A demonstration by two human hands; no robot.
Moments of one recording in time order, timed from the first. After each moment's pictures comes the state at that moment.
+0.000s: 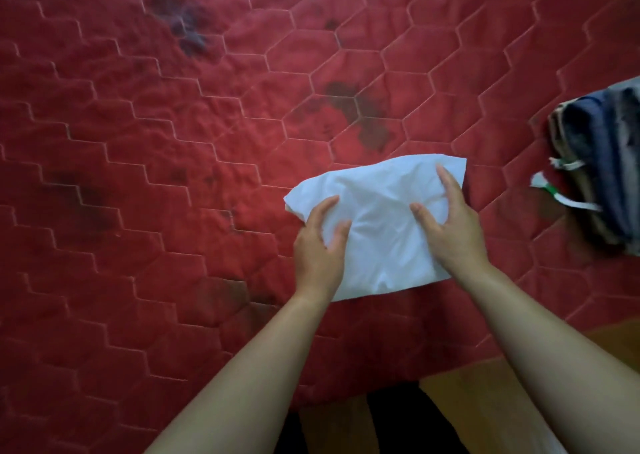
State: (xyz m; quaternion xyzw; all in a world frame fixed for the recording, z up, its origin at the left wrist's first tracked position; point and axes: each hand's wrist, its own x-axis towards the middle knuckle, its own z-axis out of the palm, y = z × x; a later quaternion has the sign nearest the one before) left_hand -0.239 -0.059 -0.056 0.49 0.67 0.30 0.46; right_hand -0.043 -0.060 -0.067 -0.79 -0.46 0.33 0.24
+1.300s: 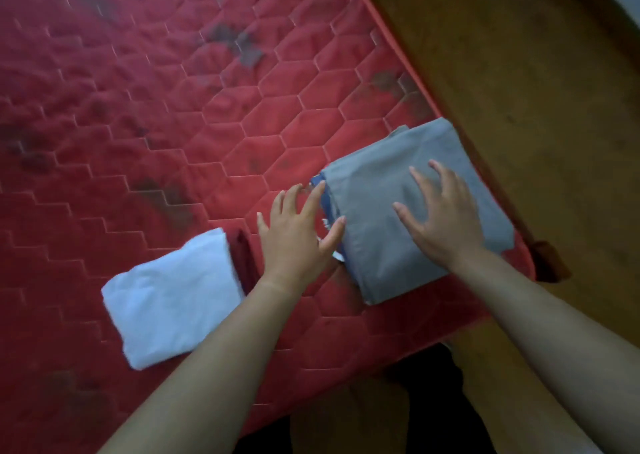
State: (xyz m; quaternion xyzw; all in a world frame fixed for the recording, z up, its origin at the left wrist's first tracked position) left_hand 0.149 -0.016 0.008 0.78 0.61 0.03 0.17; right_hand 0.364 -0.062 0.007 -0.78 -0.59 0.14 0.13
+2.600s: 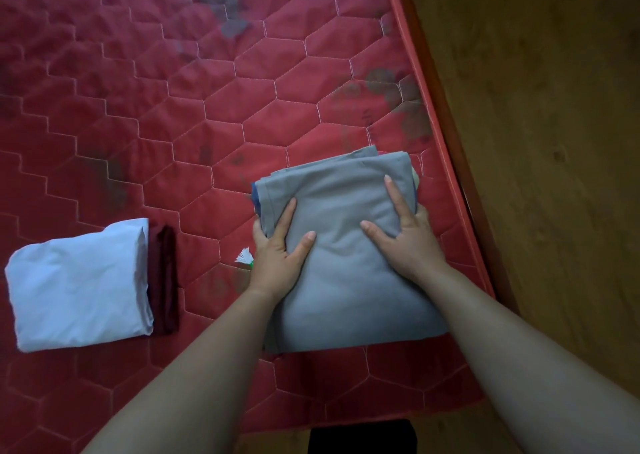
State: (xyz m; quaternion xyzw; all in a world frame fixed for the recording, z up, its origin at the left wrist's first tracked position) left_hand 0.250 -0.013 -0.120 0.54 0.71 0.17 0.41; right_hand 0.467 -0.004 -0.128 -0.72 -0.52 0.43 0.17
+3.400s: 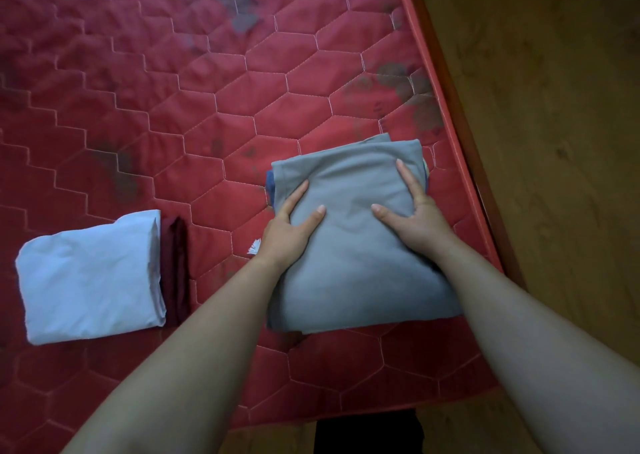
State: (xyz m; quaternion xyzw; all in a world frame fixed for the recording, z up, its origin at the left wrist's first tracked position) left_hand 0.235 0.010 -0.118 0.46 0.70 0.19 0.52; right_hand 0.462 0.008 -0.124 -0.68 -0.46 0.51 0.24
